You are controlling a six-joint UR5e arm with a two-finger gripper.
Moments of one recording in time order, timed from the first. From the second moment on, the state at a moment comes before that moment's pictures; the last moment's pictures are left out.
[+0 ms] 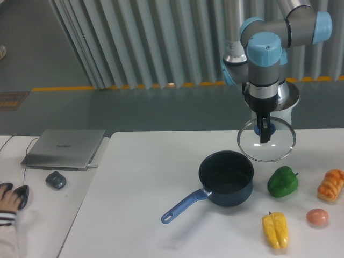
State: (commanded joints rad) arm 2.30 -1.57 -1.81 -1.33 1.59 1.69
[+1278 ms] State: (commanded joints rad) arm 2.17 -1.61 -1.86 -1.32 1.79 1.71
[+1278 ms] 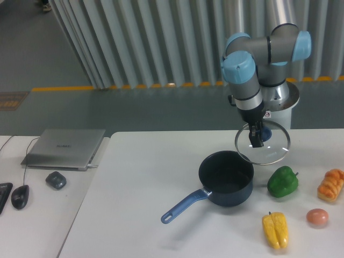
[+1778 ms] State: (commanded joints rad) arm 2.21 -1.59 -1.84 -1.33 1.77 1.76
